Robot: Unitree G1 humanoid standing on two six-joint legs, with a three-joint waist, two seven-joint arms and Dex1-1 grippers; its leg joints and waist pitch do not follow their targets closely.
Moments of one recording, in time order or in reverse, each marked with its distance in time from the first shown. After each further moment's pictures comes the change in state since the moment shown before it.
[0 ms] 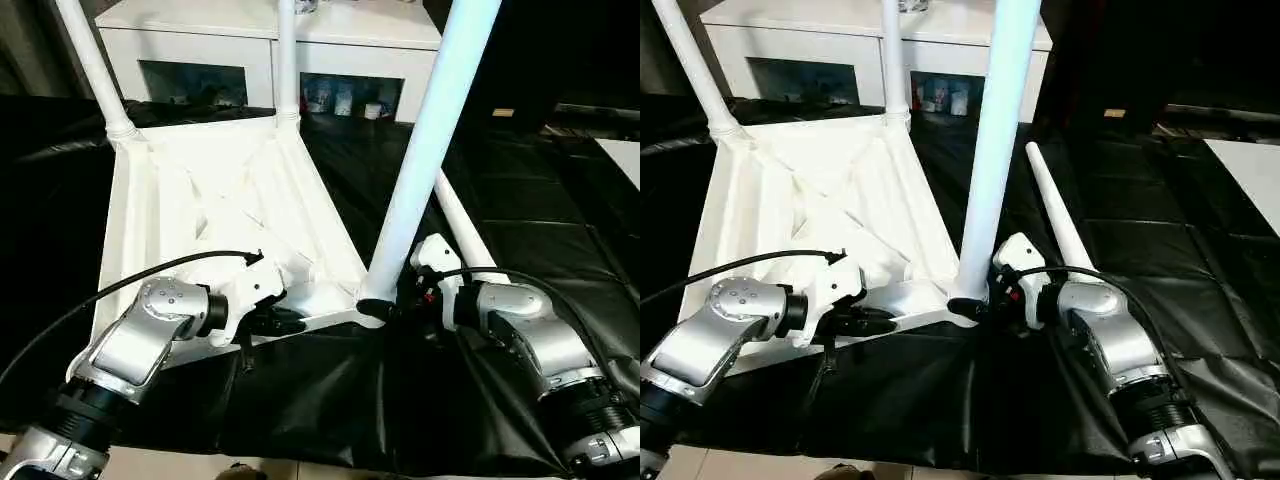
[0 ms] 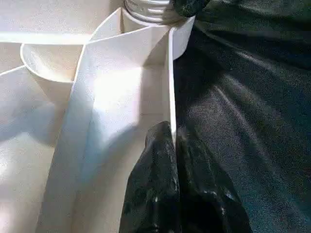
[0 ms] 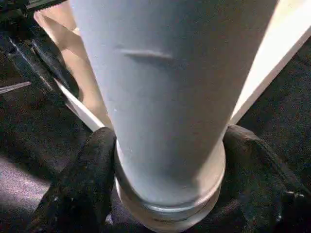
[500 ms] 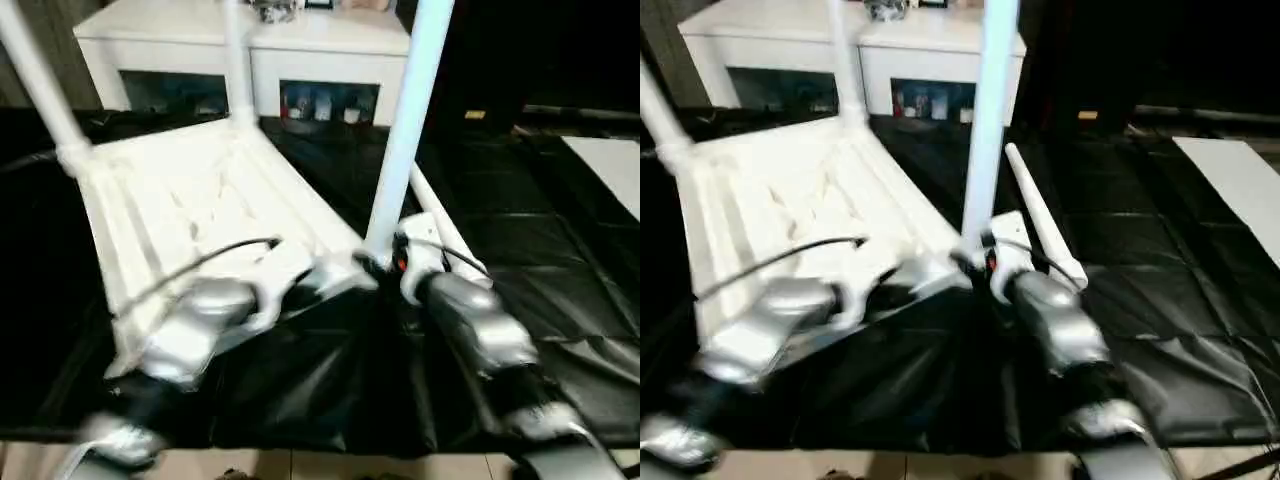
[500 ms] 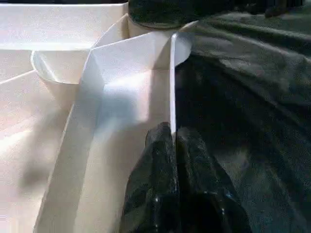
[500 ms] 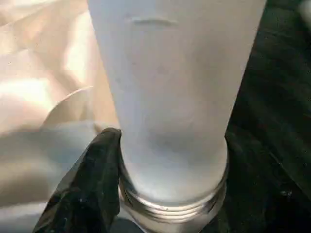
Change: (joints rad) left arm -0.118 -0.311 0.021 0.169 0.115 0.152 0.441; right arm -0.185 0.361 -0.183 0.314 -0.066 0.021 -0.812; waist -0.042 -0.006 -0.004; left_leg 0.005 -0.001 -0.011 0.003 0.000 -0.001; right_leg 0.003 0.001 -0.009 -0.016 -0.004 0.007
